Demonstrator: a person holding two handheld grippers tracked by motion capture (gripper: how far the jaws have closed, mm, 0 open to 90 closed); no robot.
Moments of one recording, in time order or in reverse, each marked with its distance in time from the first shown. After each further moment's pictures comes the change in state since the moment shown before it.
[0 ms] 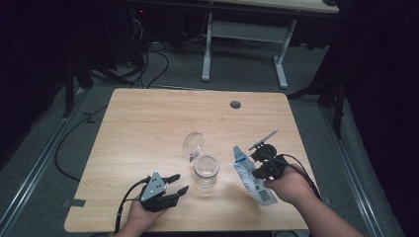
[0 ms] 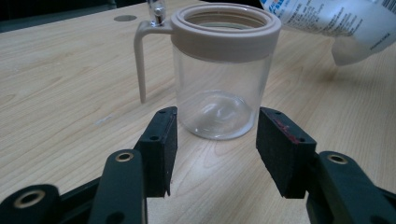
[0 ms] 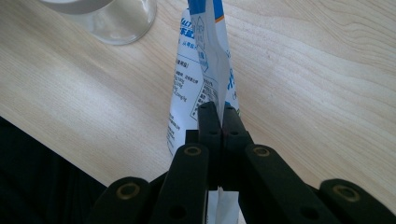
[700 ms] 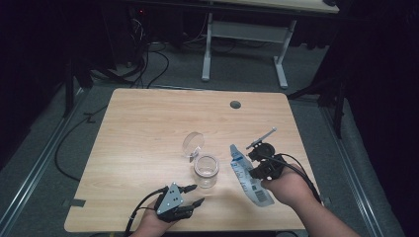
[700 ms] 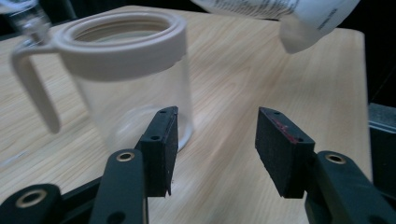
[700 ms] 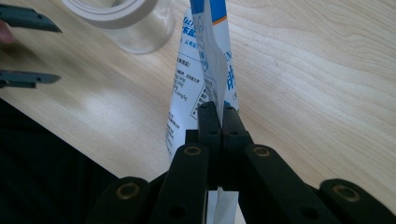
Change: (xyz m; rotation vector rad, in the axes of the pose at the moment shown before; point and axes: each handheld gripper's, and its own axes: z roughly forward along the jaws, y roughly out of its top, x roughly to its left) left arm -0.042 0.004 0.022 -0.029 -0.124 0.093; right arm 0.017 0.004 -0.019 -0.020 0.005 -0.008
